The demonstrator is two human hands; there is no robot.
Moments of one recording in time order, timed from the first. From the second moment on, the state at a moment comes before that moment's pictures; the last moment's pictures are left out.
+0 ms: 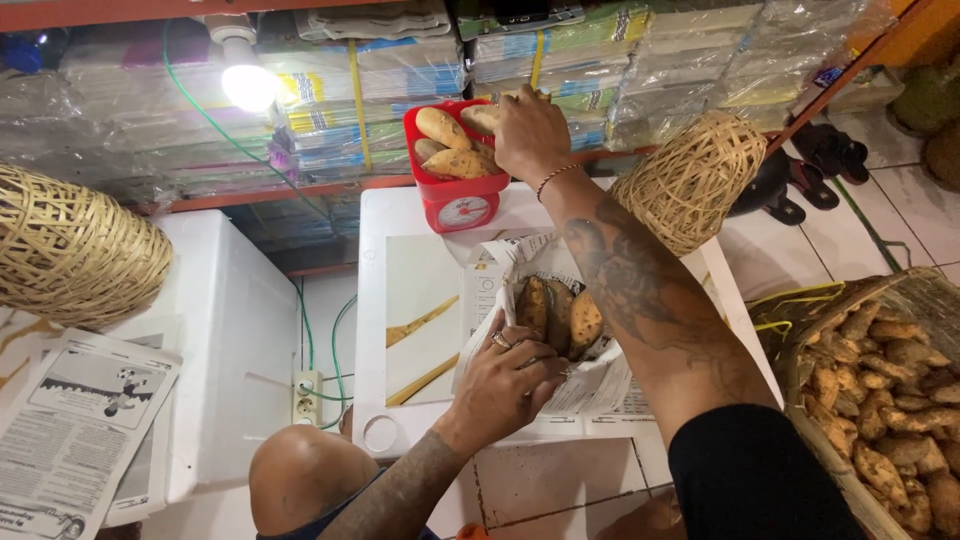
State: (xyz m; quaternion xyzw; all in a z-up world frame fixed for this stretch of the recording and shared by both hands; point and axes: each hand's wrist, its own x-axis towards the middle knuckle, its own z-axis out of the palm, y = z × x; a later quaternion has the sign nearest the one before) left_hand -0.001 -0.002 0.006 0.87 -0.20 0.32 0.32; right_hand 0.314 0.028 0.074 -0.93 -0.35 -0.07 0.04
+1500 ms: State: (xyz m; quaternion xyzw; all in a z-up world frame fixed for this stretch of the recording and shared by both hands) left_hand 0.007 -0.009 -0.013 0.82 -0.15 0.42 0.35; right_hand 0.221 -0.098 0.066 -0.84 -0.39 0.36 0.10
